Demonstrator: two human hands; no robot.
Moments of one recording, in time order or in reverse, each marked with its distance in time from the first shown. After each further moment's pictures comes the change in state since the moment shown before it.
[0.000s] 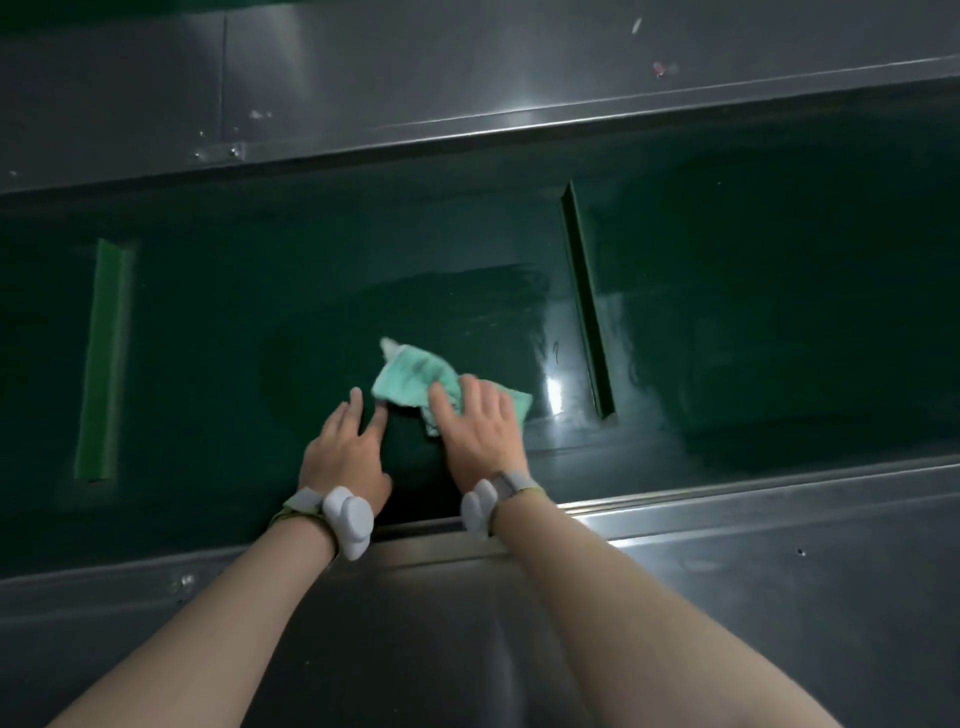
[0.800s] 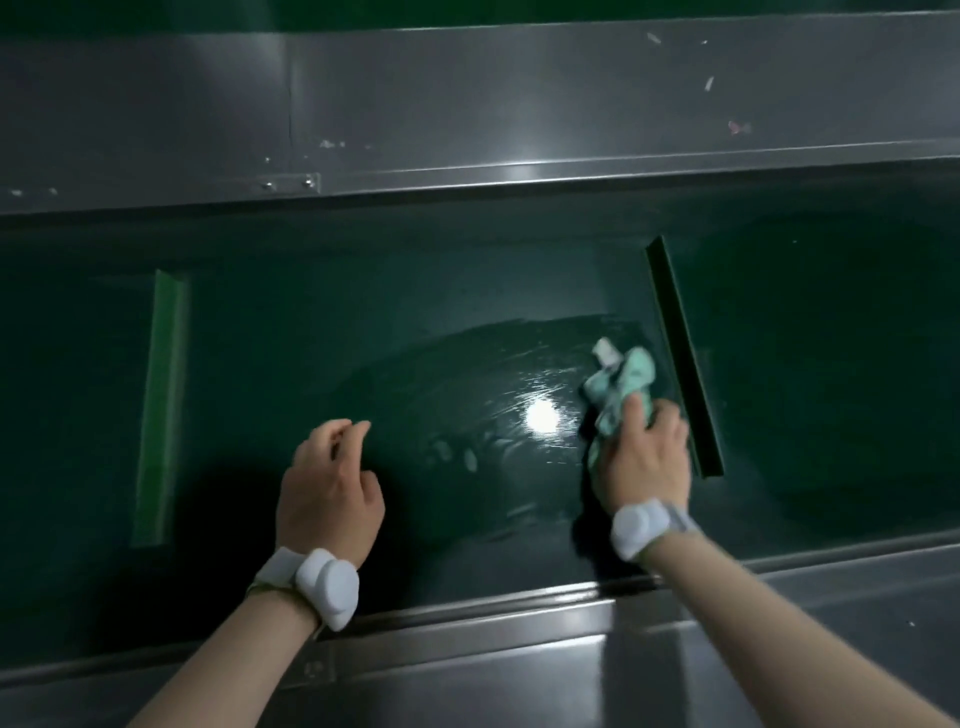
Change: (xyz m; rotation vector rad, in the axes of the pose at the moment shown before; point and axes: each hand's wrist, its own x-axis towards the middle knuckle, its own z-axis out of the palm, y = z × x) left_hand 0.018 -0.117 -0.034 -0.313 0.312 -0.011; right_hand 0.032 0.032 -0.025 -0.139 -0.089 0.582
